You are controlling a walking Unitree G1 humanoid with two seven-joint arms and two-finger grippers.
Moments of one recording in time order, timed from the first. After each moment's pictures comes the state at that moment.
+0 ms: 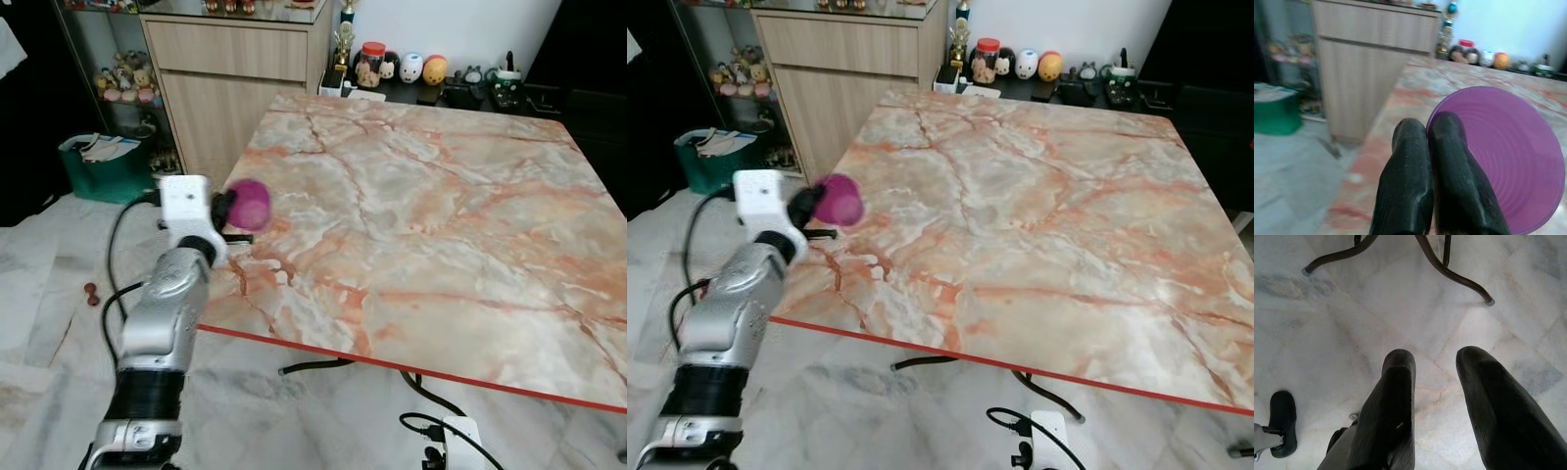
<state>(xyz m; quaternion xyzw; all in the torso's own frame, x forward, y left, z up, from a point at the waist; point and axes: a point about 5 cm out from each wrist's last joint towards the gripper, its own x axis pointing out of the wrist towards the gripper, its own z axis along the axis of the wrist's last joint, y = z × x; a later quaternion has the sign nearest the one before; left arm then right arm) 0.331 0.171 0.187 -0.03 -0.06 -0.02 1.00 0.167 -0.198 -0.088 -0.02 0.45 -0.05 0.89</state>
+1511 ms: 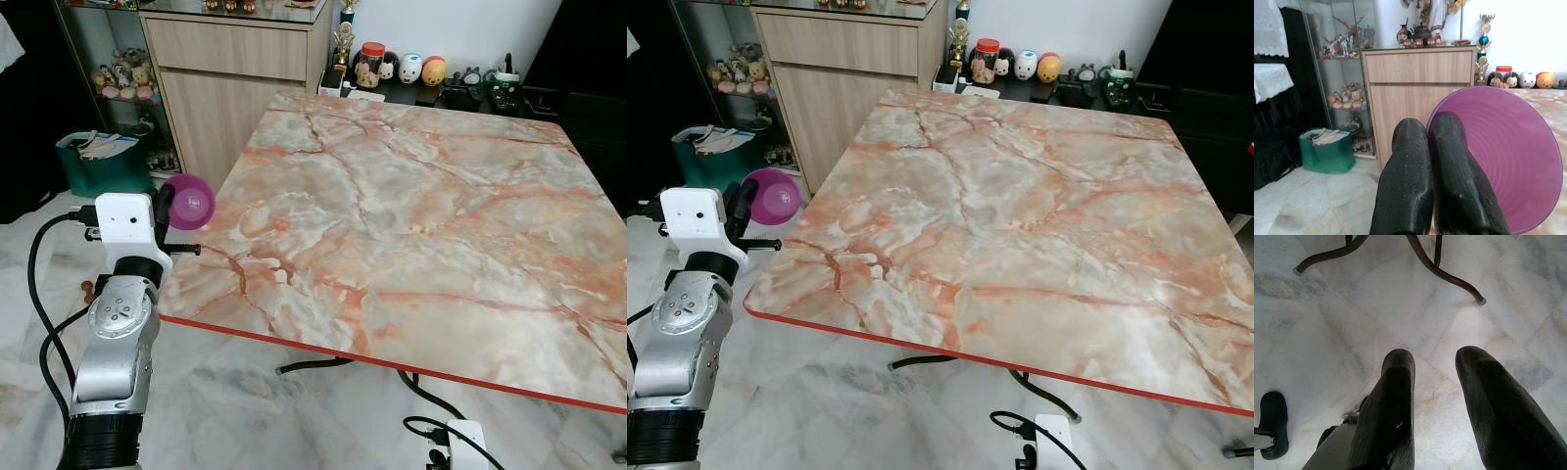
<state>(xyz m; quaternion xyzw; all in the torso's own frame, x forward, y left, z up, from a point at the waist) 0.308 0.208 0.192 0.05 -0.13 0.04 0.99 0.162 -0.203 -0.089 -0.02 0.45 -0.06 0.89</state>
